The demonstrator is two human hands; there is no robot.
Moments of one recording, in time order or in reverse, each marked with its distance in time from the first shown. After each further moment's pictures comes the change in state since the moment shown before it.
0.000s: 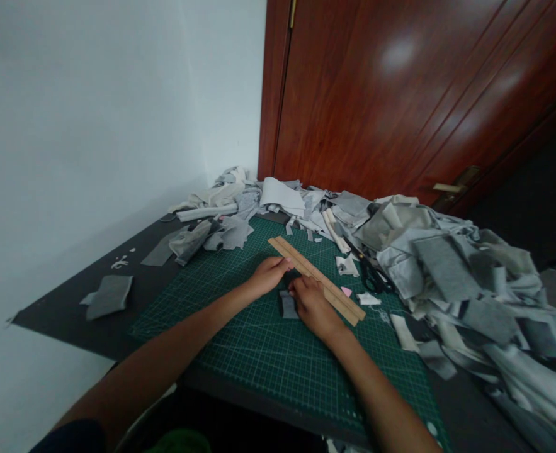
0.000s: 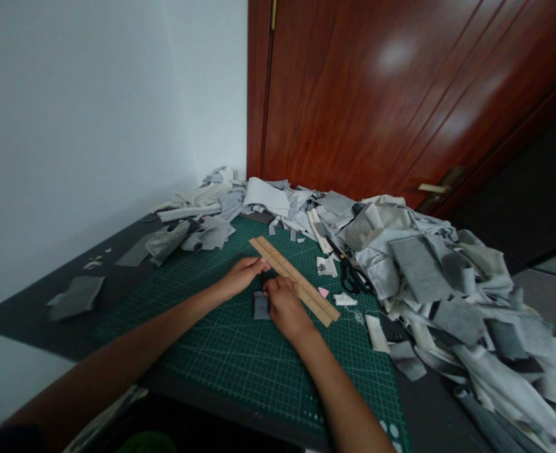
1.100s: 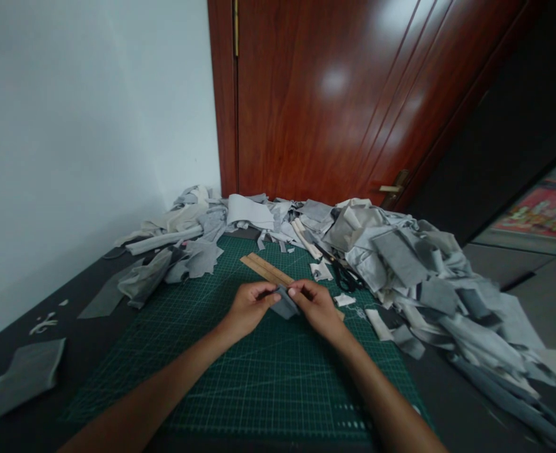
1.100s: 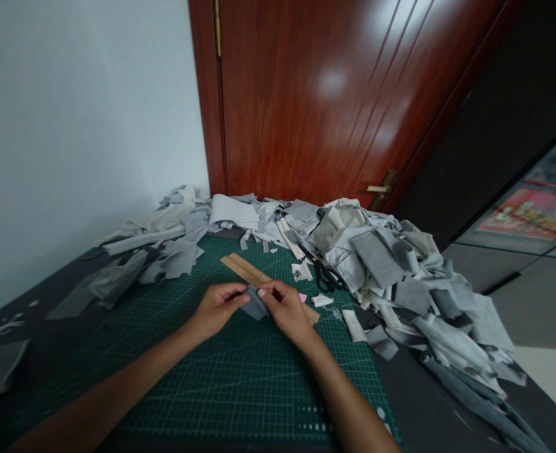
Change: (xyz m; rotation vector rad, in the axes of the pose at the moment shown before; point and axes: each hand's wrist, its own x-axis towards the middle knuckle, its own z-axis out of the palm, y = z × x) left_hand -0.026 0.021 0.001 -0.352 -0.102 0.276; right_hand 0.002 0.012 -0.029 0.844 0.392 0.272
